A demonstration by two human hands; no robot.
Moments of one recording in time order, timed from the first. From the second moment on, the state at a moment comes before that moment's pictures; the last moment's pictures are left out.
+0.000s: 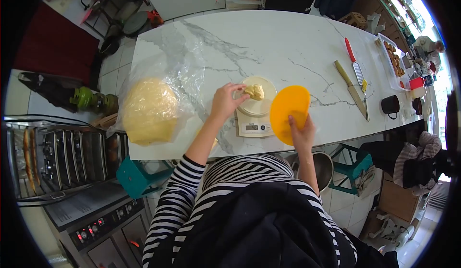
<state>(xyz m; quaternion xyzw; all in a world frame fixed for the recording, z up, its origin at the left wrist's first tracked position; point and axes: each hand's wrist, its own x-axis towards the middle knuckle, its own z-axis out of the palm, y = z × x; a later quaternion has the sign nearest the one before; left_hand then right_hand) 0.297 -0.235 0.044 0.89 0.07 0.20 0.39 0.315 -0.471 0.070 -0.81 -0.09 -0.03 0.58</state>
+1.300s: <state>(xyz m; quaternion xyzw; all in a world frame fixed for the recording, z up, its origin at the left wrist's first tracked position) 0.146 -0.207 0.040 0.95 0.14 0.02 0.28 0.332 -0.492 0.082 -0.83 -0.04 -0.02 0.56</state>
